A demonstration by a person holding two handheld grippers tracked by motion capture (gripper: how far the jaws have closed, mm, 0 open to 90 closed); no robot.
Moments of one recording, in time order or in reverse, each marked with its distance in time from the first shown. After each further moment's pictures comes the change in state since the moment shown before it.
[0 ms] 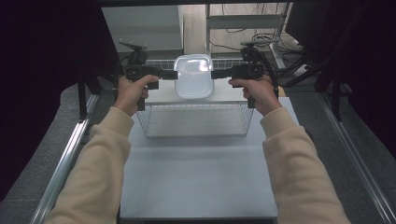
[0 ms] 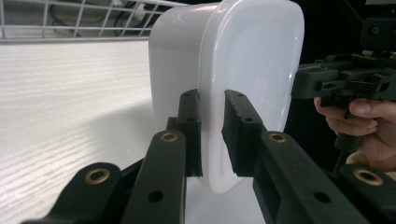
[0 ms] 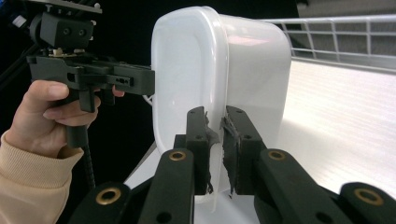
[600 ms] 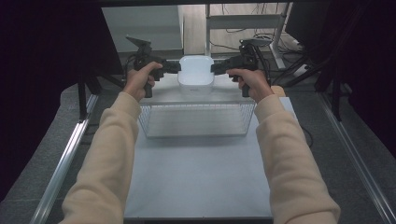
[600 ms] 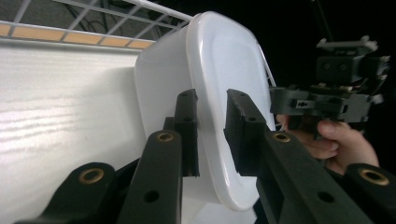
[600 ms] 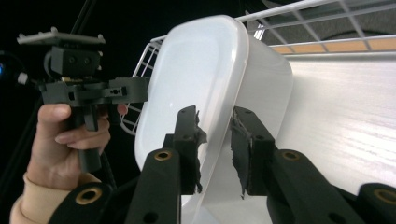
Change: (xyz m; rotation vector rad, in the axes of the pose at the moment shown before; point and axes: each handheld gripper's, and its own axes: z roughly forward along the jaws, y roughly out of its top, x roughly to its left) left arm 0.056 0.034 0.035 0.031 -0.109 -0.264; right arm -0.063 0.025 0.034 0.049 0.029 0.320
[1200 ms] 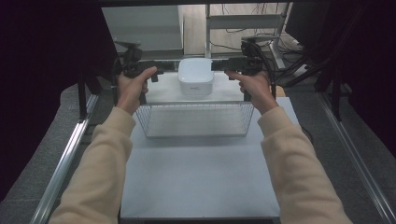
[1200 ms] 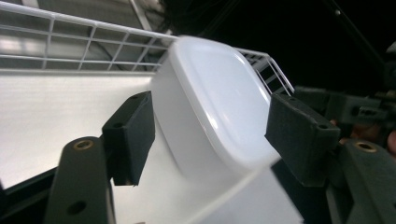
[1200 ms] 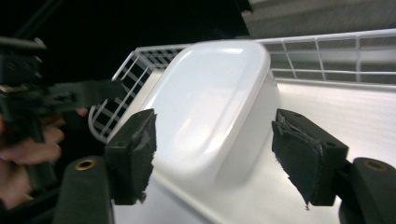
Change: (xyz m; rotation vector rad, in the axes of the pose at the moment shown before) left arm -0.035 -0.048 -0.039 -0.186 0.182 0.234; right arm 0.046 -0.029 -0.024 -0.135 -0.207 -0.216
